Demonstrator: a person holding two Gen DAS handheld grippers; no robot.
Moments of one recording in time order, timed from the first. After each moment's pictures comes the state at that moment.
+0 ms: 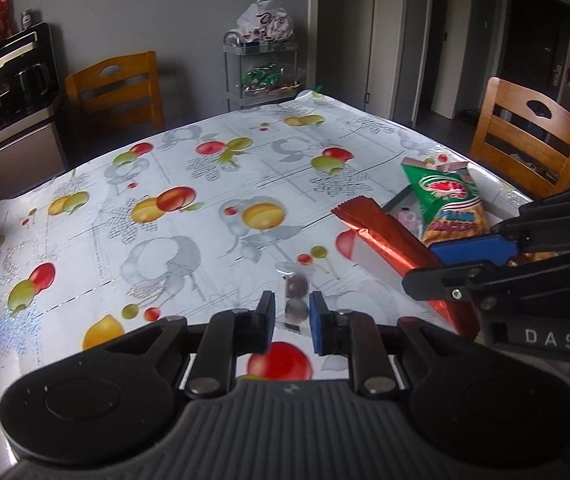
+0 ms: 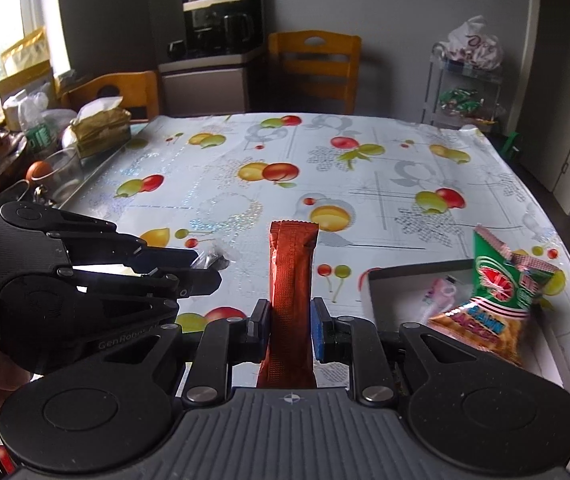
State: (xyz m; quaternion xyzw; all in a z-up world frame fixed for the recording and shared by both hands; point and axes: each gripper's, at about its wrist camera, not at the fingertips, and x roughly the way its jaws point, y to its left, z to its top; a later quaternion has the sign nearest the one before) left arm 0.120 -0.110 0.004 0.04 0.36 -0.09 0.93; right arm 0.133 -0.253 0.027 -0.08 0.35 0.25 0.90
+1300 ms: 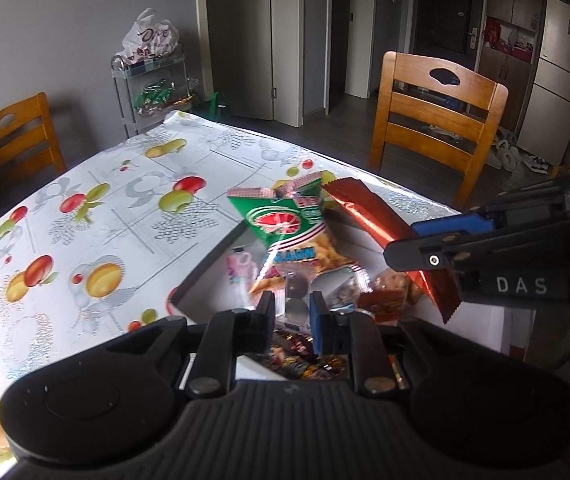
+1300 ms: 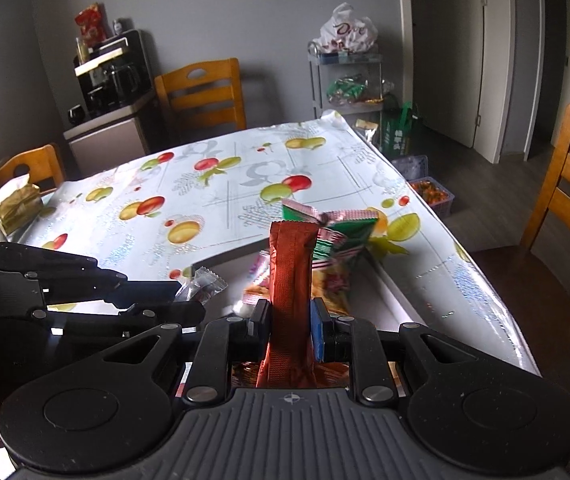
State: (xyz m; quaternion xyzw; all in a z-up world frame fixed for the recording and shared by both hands) left arm 0.143 -0.264 0.018 0.09 0.35 -0.21 0.91; right arm 0.136 -0.411 0.029 0.02 0.34 0.14 0.93
